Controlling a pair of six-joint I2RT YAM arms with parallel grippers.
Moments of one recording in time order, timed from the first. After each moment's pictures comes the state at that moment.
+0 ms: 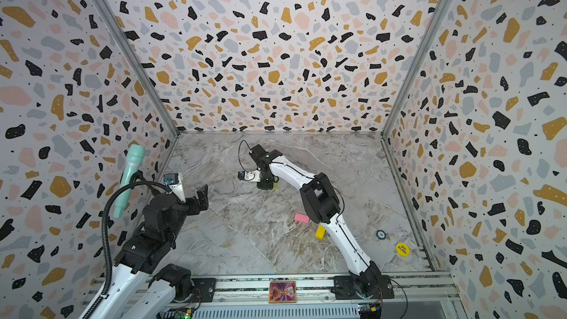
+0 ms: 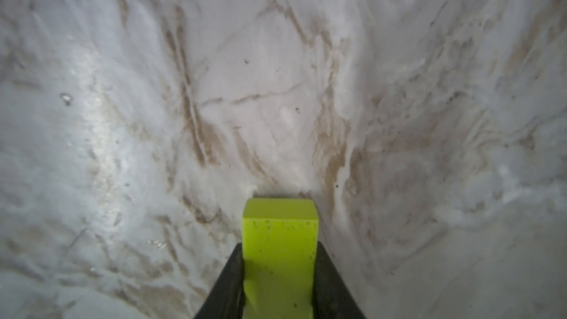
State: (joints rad) left arm -0.32 0.56 0.60 -0.43 -0.35 -0.17; right arm 0.76 2.49 2.22 -0.96 -0.11 -0.87
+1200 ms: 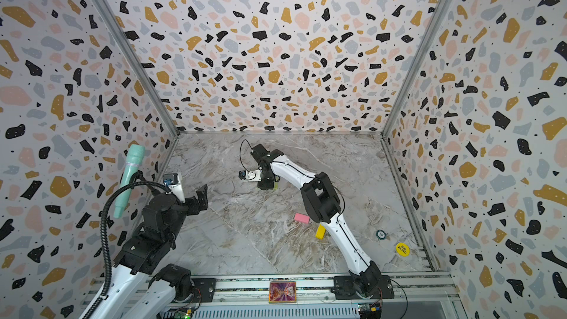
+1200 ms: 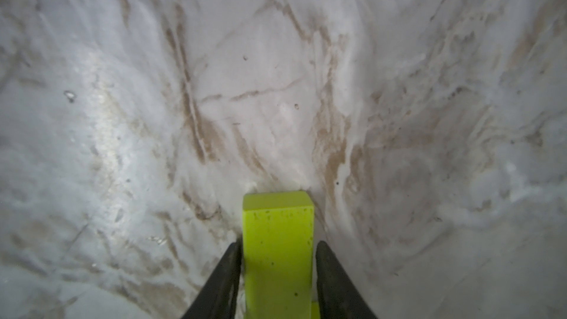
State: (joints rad) left arm -0.32 0.55 0.60 -0.43 -0.35 -0.17; right arm 0.75 2.49 2.21 -0.96 -0.14 -0.87
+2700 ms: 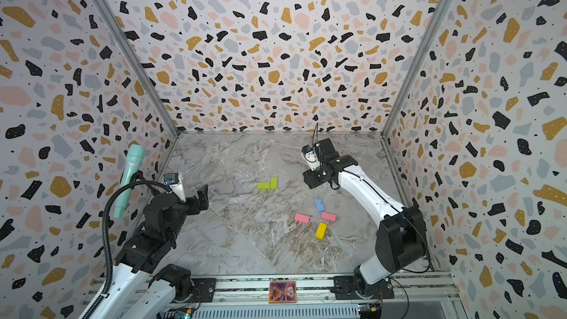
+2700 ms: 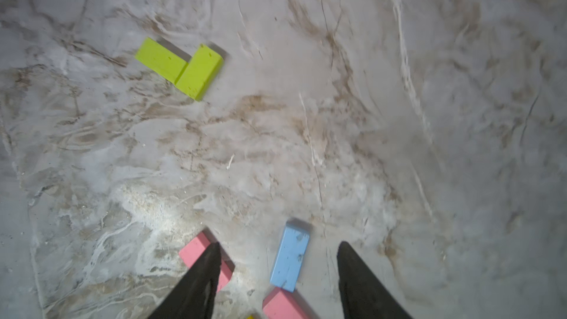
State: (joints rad) left arm -0.32 0.56 0.60 -0.43 -0.35 -0.17; right arm 0.43 1.53 1.25 -0.78 -0.12 -0.10
